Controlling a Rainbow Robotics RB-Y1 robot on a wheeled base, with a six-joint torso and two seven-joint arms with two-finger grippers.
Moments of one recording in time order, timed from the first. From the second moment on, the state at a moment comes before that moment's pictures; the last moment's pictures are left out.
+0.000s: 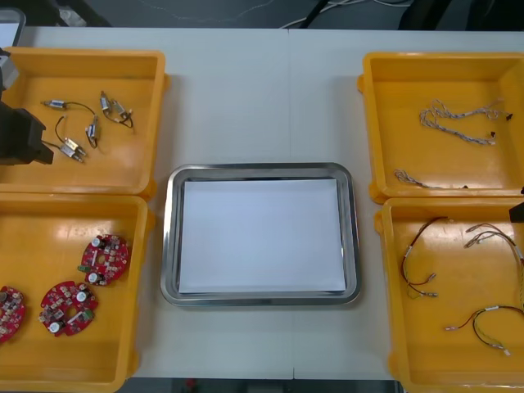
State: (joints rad) right arm -0.19 -0.91 -0.26 -2.20 -0.92 1.90 1.12; left arm -0.50 1.02 0.04 -1.98 1.01 1.82 -1.02
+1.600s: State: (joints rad) right arm -0.19 -0.91 -0.26 -2.20 -0.92 1.90 1.12; left arm -0.50 1.02 0.04 -1.98 1.01 1.82 -1.02
